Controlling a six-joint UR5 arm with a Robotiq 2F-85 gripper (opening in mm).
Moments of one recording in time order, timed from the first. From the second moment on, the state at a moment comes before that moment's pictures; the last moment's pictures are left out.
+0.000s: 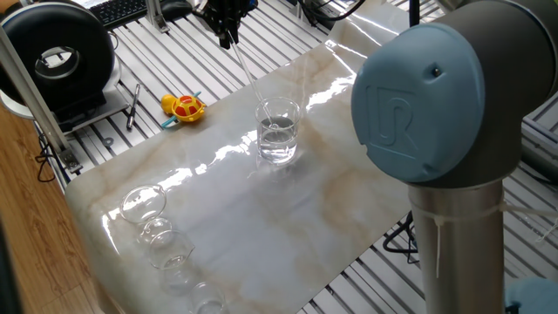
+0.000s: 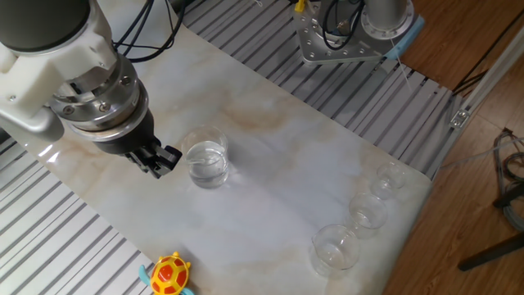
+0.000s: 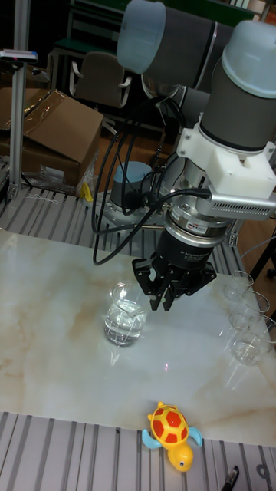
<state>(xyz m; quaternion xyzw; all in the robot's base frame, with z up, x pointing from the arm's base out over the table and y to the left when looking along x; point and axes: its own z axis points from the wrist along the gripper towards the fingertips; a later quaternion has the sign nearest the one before) 0.667 0.046 0.225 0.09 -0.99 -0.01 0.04</state>
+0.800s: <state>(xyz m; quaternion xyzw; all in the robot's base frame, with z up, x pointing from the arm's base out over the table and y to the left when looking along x) 0.667 0.042 0.226 0.09 -1.00 0.00 0.04</state>
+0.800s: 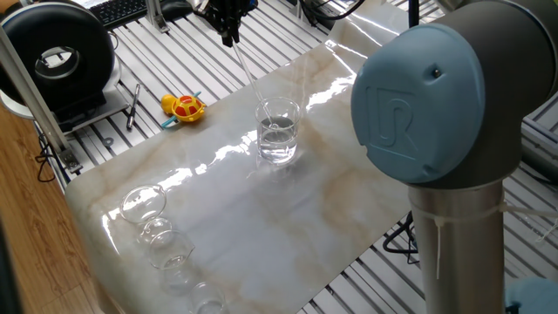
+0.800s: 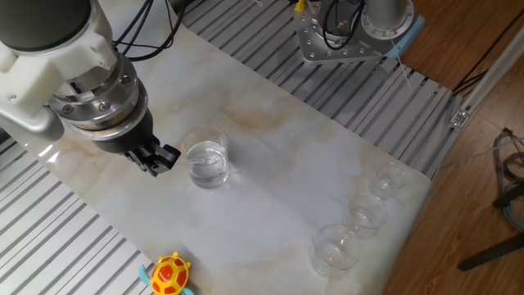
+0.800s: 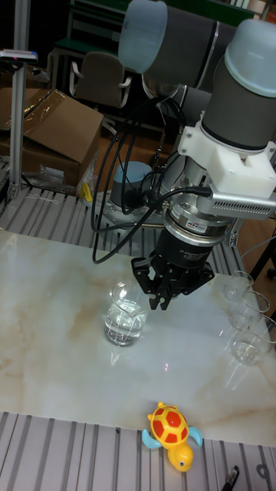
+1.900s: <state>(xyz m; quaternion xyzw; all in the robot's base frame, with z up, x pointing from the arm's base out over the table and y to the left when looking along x) 0.666 0.040 0.227 0.09 -1.00 0.00 0.04</state>
